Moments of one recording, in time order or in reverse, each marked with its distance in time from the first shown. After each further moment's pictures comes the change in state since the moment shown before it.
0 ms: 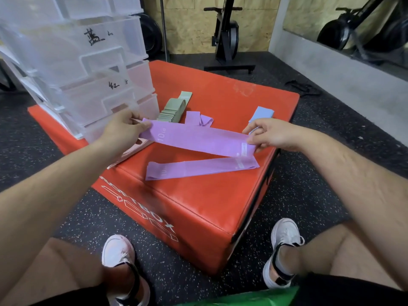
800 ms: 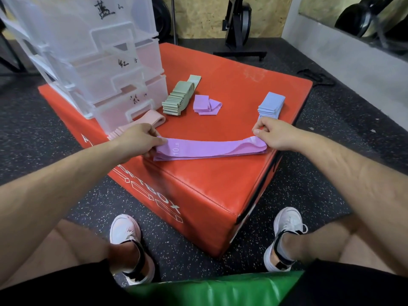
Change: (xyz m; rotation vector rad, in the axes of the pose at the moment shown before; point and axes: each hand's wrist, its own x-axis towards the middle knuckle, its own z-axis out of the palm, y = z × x) left_hand -0.048 -0.024 0.014 0.279 -0.227 -0.185; right_hand 0.000 0.022 0.034 -0.415 0.194 -0.003
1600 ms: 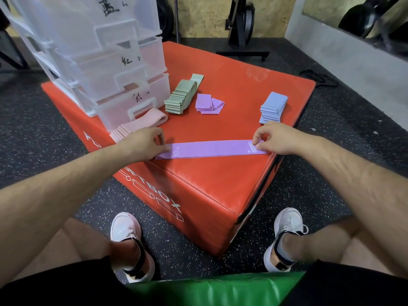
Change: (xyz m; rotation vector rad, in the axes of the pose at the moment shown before) left_hand 0.006 -0.014 0.001 0.537 0.004 0.233; right_hand -0.005 0.002 0.003 -0.150 -0.088 -0.088
